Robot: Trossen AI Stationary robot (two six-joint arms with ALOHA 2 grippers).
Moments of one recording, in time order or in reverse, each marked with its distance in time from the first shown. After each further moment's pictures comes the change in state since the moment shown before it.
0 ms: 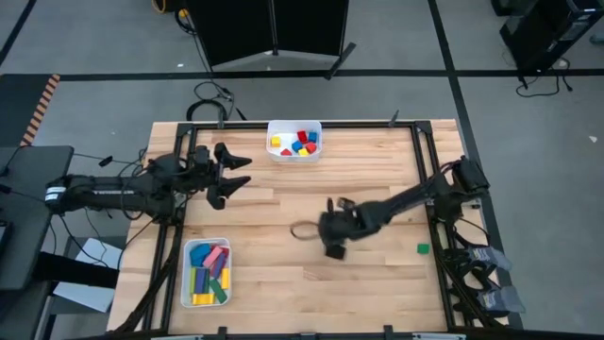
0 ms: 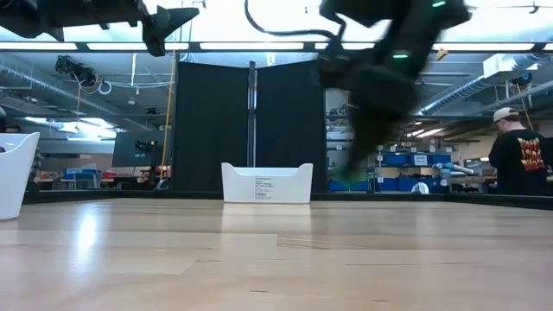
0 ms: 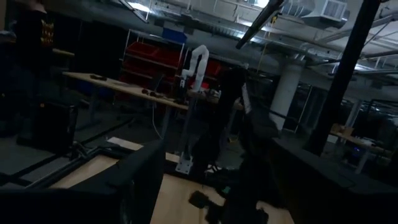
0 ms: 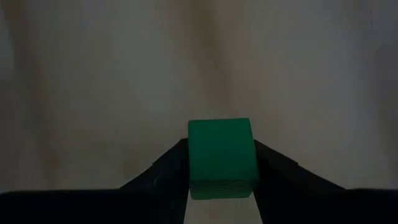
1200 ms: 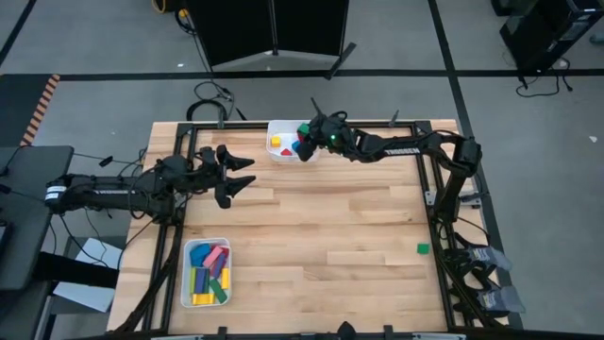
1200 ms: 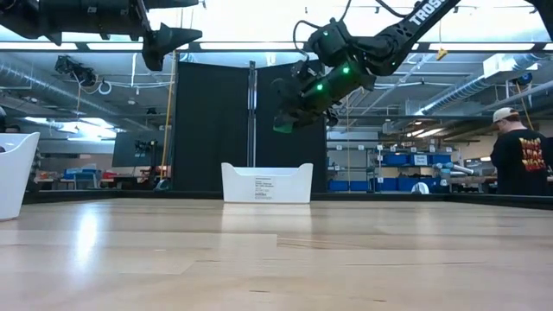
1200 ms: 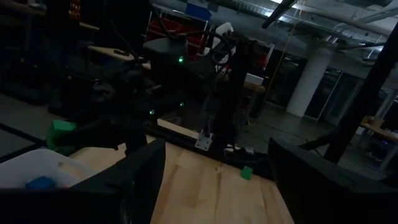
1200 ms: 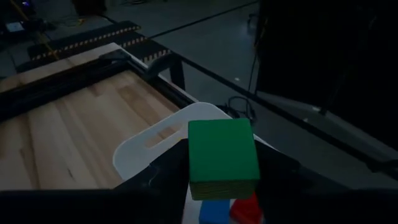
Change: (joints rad) left arm 0.000 0.015 0.000 -0.104 -0.076 -0.029; right arm -0.655 0.005 -0.010 0.878 0.030 -0.312
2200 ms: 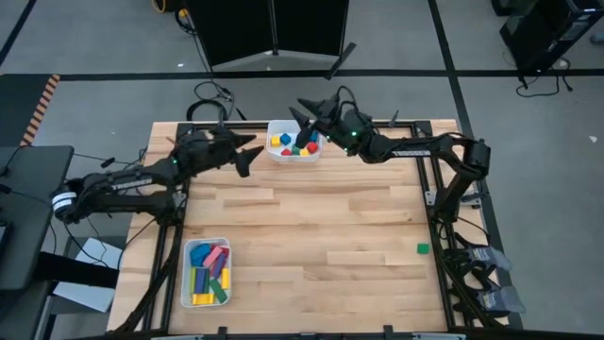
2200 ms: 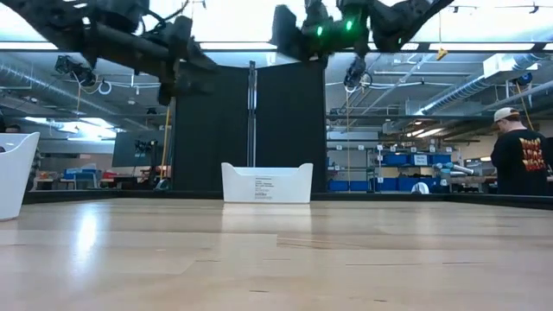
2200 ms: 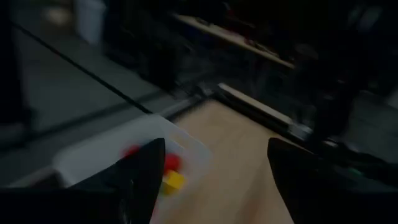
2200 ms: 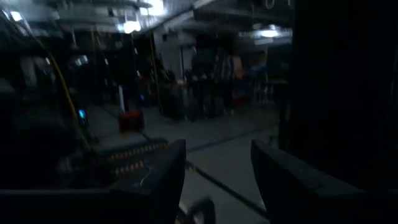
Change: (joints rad) left arm 0.349 0.230 0.071 -0.054 0.046 0.010; right arm 0.037 -0.083 0.017 0.460 -0.028 -0.161
